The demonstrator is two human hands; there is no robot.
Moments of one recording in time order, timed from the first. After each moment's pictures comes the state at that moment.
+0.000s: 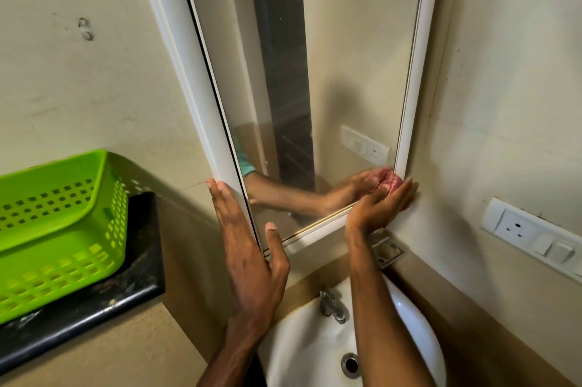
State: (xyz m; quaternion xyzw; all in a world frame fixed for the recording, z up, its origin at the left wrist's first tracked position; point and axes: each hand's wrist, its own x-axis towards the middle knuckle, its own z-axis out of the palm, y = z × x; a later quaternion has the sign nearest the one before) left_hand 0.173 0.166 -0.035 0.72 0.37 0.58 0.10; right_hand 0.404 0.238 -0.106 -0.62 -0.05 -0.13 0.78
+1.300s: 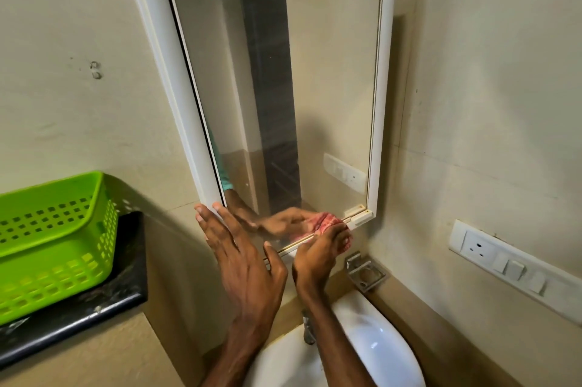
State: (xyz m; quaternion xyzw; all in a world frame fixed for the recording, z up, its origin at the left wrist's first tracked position) left_hand 0.200 0.159 -0.033 0.72 0.49 0.50 0.05; right_hand 0.317 0.200 -0.107 -0.79 -0.22 0.01 0.57
